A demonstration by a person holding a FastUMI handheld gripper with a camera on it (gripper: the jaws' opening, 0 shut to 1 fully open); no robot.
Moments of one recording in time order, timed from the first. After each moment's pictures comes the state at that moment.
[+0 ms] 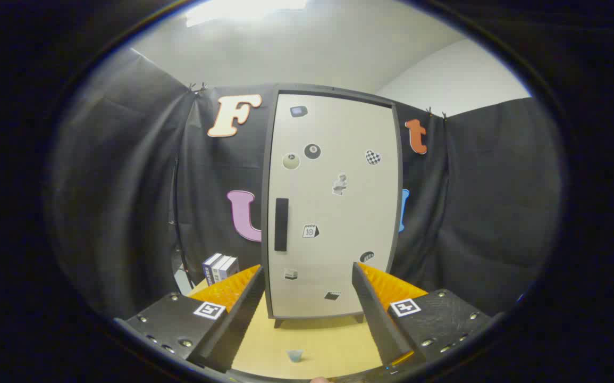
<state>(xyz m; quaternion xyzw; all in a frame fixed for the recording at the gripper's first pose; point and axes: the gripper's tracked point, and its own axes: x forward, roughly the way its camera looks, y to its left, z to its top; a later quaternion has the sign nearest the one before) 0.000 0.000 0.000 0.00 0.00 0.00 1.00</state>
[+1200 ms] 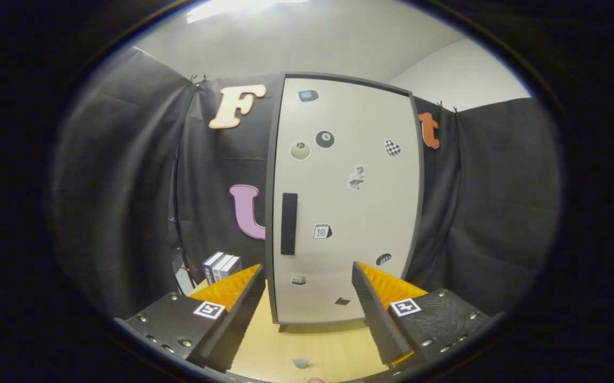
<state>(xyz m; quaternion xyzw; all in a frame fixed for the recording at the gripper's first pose) 0.068 0.026 -0.011 -0.01 0.02 0.02 1.00</state>
